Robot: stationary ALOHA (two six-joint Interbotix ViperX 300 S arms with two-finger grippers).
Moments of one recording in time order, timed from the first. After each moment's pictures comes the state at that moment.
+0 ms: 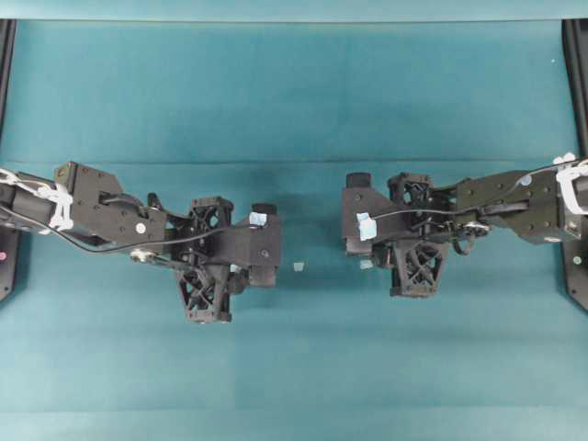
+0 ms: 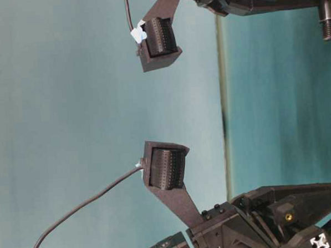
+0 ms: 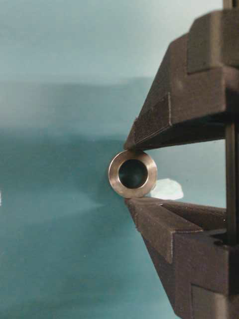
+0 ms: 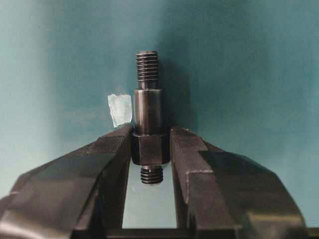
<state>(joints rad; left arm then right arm) -0.04 0.16 0.61 0.02 0.31 -0.03 -0.06 0.06 0.77 0.07 0.36 -0.10</state>
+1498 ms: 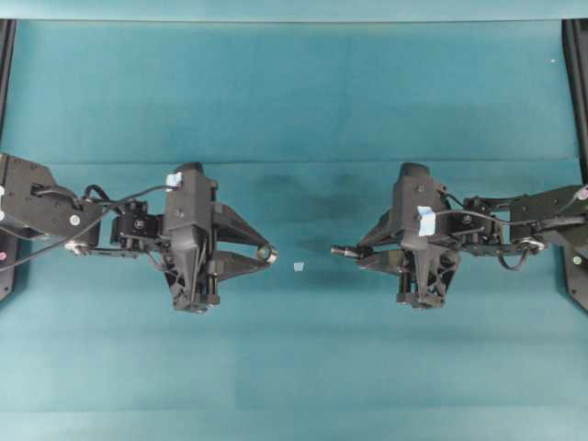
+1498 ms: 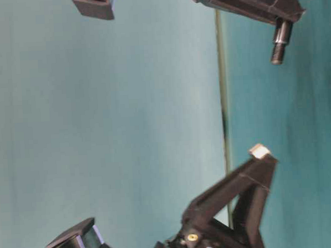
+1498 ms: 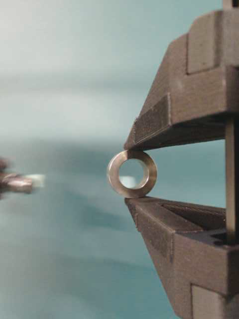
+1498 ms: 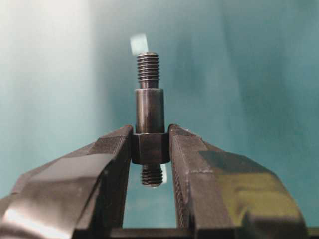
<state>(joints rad) -0.01 -0.02 0.86 0.02 -0.39 -0.13 0.01 -0.10 0.97 0.21 -0.15 -0.06</state>
